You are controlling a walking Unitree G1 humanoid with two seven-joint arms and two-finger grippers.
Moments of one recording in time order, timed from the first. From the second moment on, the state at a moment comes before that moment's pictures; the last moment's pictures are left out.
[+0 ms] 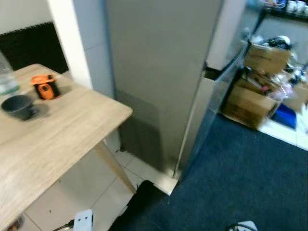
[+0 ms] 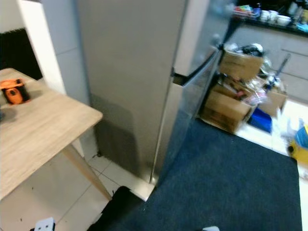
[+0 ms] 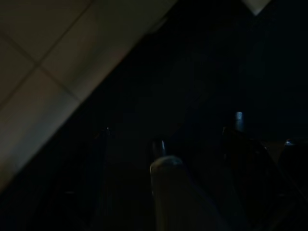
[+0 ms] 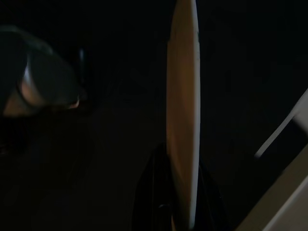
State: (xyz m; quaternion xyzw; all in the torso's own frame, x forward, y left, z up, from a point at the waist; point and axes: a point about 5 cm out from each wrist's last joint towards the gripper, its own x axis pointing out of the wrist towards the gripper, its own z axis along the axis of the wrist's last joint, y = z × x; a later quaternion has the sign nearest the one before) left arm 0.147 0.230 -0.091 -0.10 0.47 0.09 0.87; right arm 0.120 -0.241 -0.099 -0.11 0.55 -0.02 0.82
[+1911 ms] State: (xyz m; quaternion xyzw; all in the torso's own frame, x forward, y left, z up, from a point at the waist) left arm 0.142 0.230 -0.092 -0.10 0.48 0.06 0.87; right arm 0.122 -0.241 -0.098 -0.14 0.55 0.03 0.83
